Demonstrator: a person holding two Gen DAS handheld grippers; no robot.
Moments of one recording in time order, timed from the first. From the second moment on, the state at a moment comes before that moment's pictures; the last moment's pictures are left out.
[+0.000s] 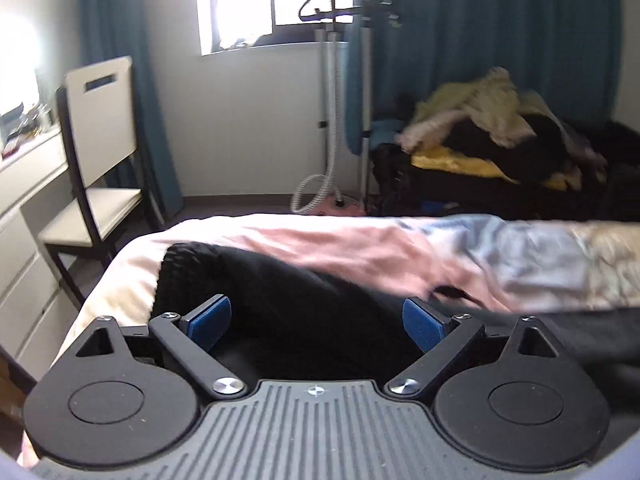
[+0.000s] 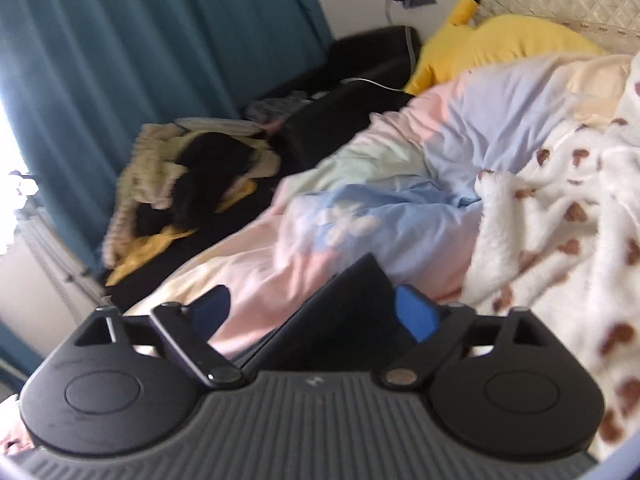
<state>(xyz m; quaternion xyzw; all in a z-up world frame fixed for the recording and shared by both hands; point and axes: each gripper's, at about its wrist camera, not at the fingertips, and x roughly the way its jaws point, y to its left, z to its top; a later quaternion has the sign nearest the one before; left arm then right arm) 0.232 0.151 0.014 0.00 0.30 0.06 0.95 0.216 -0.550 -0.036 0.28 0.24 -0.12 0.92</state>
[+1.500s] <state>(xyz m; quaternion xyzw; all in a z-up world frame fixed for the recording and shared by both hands) 0.110 -0.002 -0.071 -0.01 0.30 -0.06 0.95 0.224 -0.451 -0.124 0.21 0.14 -0.21 0.94</state>
